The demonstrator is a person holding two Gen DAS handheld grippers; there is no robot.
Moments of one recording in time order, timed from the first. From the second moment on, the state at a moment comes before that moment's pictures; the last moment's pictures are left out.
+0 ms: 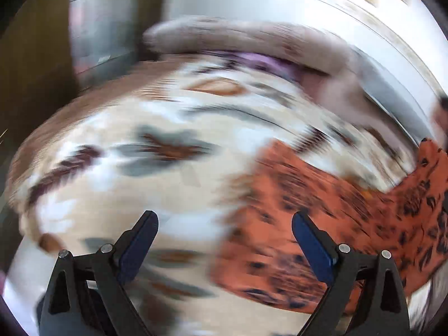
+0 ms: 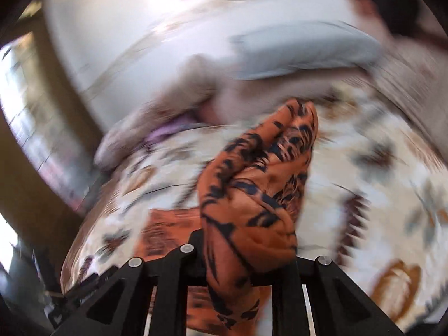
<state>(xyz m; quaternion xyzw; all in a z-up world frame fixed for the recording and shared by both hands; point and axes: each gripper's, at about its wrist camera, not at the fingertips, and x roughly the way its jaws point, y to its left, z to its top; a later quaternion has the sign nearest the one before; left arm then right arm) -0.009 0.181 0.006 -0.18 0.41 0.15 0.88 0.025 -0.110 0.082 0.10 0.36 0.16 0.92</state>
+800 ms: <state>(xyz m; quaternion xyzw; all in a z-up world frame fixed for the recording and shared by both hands) -0.009 0.180 0.016 -0.21 0.44 0.04 0.87 -0.007 -0.041 -0.009 0.15 0.43 0.30 0.84</state>
